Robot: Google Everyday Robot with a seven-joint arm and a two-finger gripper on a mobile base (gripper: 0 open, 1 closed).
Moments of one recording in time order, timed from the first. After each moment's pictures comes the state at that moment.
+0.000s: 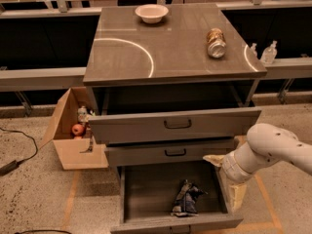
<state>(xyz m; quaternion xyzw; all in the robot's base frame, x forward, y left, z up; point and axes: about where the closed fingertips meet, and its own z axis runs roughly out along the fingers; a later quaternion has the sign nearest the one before) 0.465 -0.222 0.533 -0.81 0.56 0.10 0.16</state>
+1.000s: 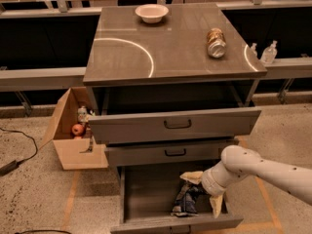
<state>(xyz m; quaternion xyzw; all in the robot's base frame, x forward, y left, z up) 0.472 -0.169 0.403 -0.89 0.39 0.12 0.20</state>
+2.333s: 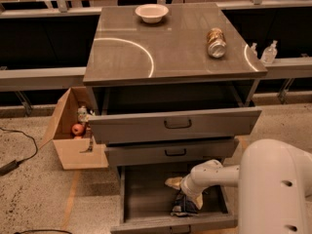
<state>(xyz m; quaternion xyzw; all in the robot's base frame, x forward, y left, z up) 0.537 -0.135 0.249 -0.95 0.28 0.00 0.15</state>
